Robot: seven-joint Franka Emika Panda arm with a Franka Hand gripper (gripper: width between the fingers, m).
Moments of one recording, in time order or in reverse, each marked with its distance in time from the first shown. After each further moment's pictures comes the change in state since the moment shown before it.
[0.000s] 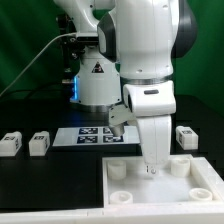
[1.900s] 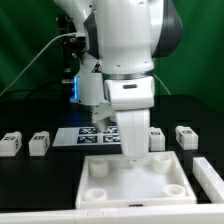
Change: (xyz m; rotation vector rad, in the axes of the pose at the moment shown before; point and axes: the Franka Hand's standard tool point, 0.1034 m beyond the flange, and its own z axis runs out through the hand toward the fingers) arm -0.018 -0.002 -0.004 -0.037 0.004 0.019
